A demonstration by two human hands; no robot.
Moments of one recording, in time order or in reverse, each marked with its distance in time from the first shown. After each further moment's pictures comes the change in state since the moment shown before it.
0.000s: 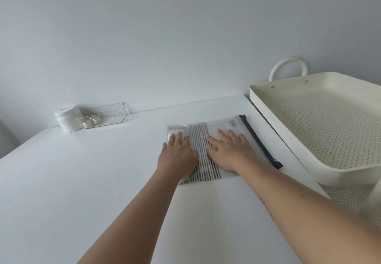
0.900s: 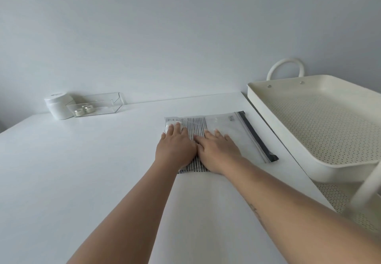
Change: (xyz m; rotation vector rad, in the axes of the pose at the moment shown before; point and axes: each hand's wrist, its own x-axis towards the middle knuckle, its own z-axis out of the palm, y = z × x) left_hand 0.005 0.005 0.005 -0.009 0.048 0.001; right_hand -0.022 -0.032 -0.004 0.084 0.054 -0.074
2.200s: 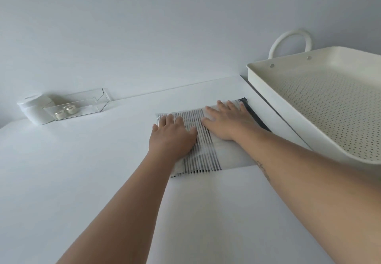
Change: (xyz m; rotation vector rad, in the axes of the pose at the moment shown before) left_hand 0.038 0.000 0.001 0.071 -0.029 -0.024; right_hand 0.076 0.058 -0.007 -0.114 -0.043 0.169
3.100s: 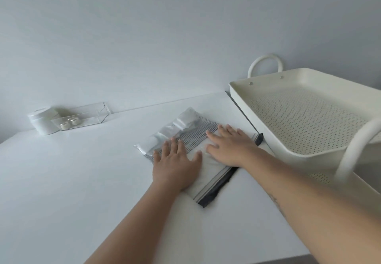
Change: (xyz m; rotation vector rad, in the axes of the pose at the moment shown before) left_hand -0.075 0.042 0.014 -0.091 -0.029 -0.041; right_hand -0.088 0.037 -0.006 0.035 -0.069 -0.099
